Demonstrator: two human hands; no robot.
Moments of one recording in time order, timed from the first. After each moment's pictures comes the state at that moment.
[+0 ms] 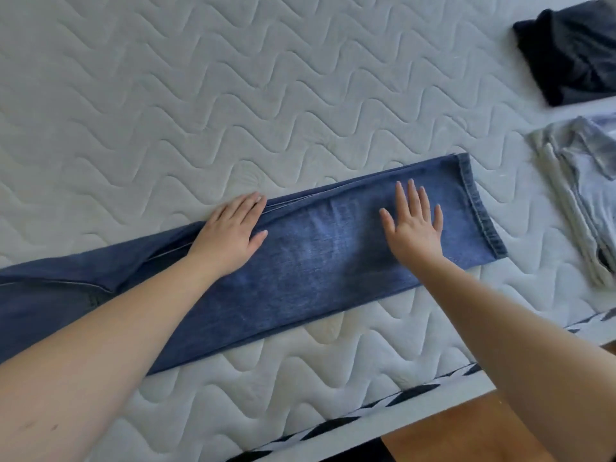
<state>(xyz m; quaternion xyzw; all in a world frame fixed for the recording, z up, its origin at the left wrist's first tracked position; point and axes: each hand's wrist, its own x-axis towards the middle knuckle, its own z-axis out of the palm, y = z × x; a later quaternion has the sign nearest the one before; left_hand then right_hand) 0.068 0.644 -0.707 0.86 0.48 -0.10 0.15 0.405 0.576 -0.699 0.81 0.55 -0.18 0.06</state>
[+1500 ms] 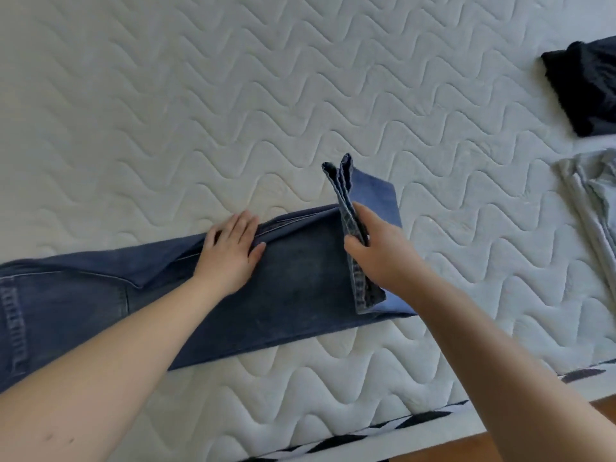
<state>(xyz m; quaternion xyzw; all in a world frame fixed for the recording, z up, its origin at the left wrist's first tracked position) 0.043 0.623 -0.704 0.78 0.59 -0.13 0.16 0.312 0.592 -0.592 0.70 0.58 -0.41 -0.13</state>
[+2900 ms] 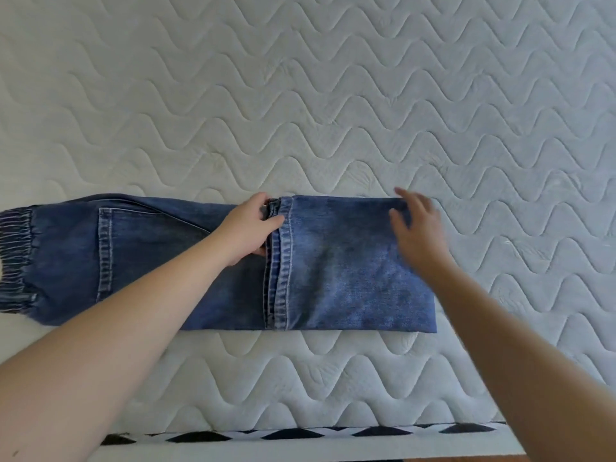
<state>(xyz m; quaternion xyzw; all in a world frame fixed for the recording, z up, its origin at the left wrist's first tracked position) -0.061 0.621 -0.661 0.40 0.67 0.21 0.59 0.233 0.626 -0.649 0.72 0.61 -0.30 -0.13</state>
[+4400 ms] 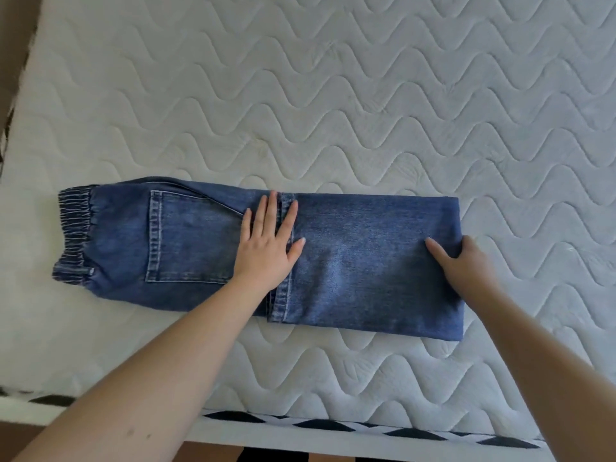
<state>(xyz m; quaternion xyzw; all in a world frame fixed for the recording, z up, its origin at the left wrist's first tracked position) -0.094 0.553 -0.721 0.72 0.68 -0.08 0.11 0.252 0.593 -0.694 0.80 0.46 -0.37 -0.01</state>
